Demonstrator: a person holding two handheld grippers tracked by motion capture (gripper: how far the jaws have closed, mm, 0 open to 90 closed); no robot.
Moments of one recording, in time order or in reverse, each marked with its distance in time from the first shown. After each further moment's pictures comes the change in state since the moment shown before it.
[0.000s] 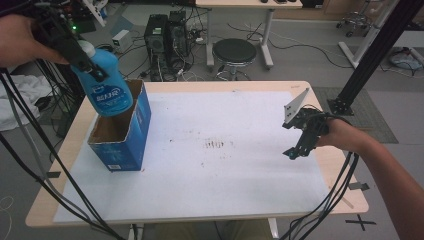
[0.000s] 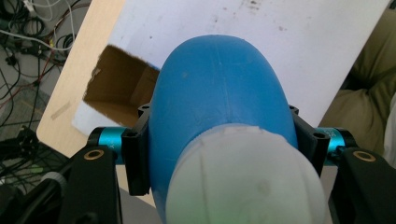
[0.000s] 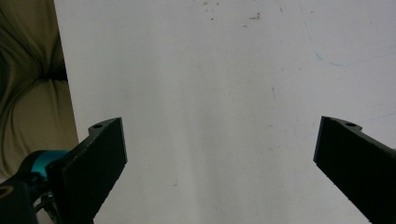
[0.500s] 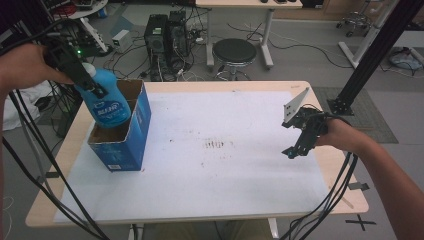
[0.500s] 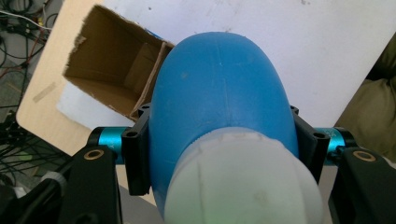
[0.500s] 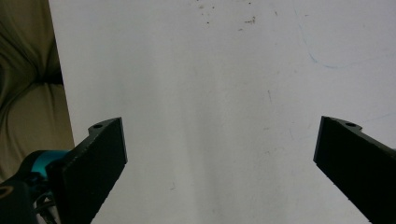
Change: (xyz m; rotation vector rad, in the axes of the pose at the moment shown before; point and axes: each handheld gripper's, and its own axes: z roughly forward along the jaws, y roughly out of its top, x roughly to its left) left arm 0.012 -0.024 0.054 0.035 -0.018 -0.022; right arm 0.000 0.001 0.000 -0.007 -0.016 0.006
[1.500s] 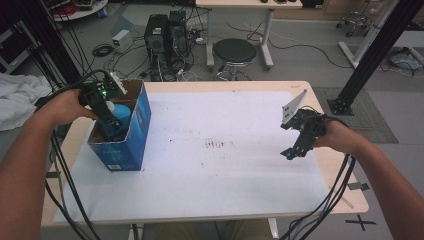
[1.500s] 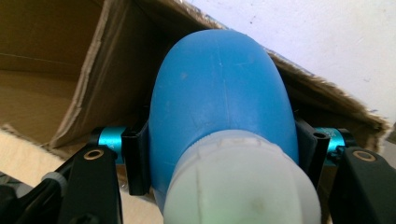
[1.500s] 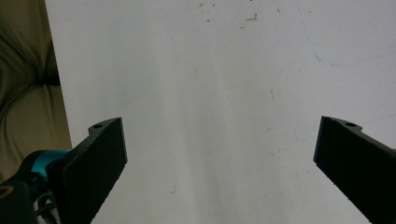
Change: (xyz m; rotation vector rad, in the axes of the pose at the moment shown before) left arm 0.008 -0.027 0.119 0.062 -0.046 0.019; right arm -0.001 -0.001 0.007 0.001 0.003 0.006
